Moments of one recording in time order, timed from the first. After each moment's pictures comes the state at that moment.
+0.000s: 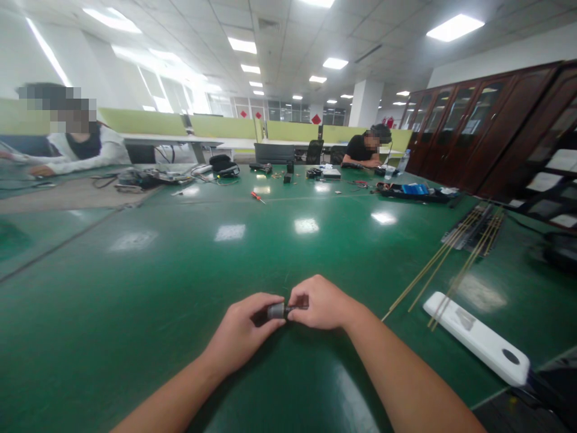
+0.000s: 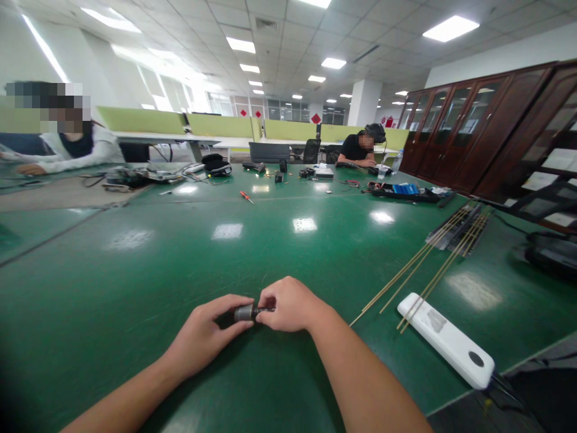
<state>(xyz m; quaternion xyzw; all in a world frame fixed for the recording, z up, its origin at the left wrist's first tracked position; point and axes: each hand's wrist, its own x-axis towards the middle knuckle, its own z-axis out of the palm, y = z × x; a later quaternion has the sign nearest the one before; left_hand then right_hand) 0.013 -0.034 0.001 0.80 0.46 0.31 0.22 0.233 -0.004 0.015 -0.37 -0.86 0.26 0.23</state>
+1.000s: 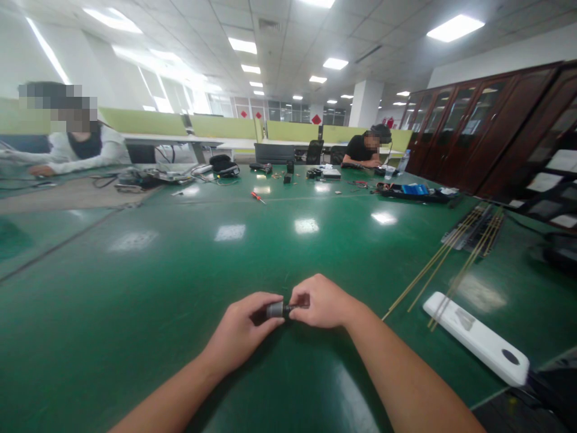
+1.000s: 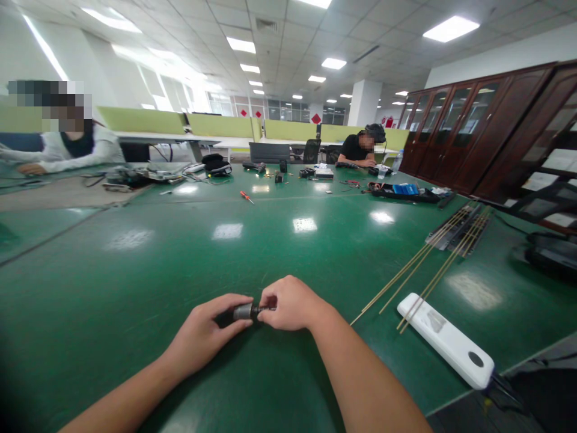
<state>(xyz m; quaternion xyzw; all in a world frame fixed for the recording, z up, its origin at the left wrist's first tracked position) 0.013 -0.033 -0.001 0.80 0.47 0.32 0.22 0.235 -0.005 0.018 -0.38 -0.86 0.26 0.23</state>
